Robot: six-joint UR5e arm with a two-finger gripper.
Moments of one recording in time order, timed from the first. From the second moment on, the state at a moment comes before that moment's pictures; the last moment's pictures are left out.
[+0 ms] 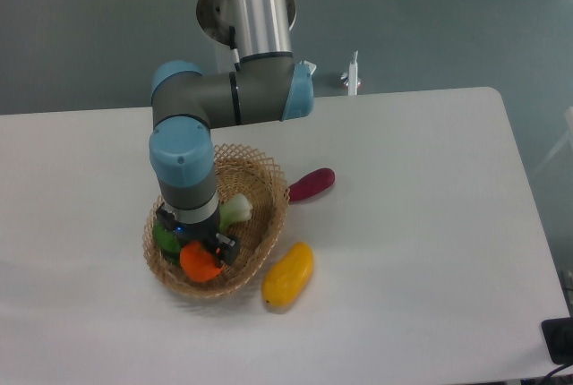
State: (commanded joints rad) arm 2.12 -2.00 -1.70 -0.92 1.53 0.67
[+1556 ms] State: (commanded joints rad) arm 2.14 -1.92 -1.65 -0.93 1.53 0.66
